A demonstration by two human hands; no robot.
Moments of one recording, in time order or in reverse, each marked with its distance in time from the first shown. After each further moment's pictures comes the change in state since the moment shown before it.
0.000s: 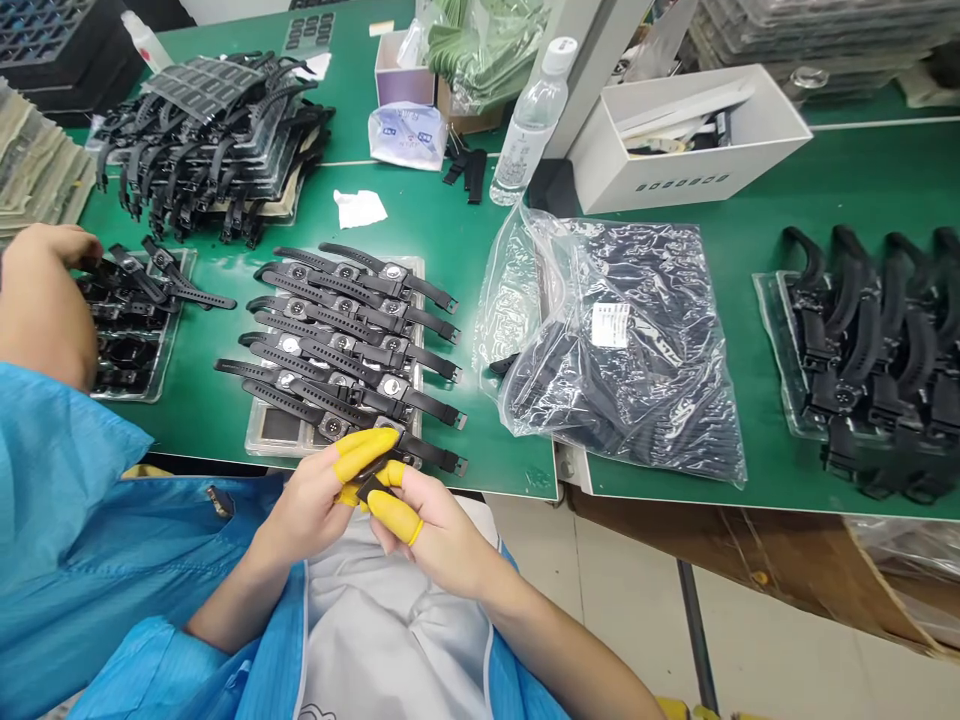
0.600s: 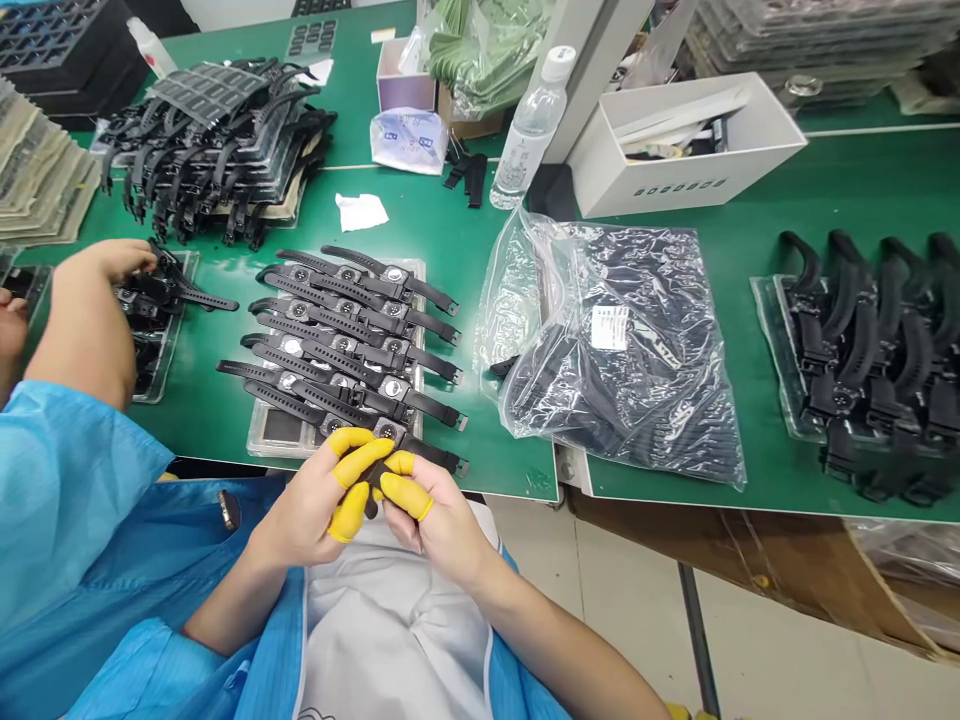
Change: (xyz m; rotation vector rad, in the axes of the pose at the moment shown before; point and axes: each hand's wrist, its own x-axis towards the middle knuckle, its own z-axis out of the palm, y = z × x) left_hand 0.004 0.006 -0.009 0.139 -0.071 0.071; right_hand 0.007 0.009 0.001 0.236 0.140 0.016
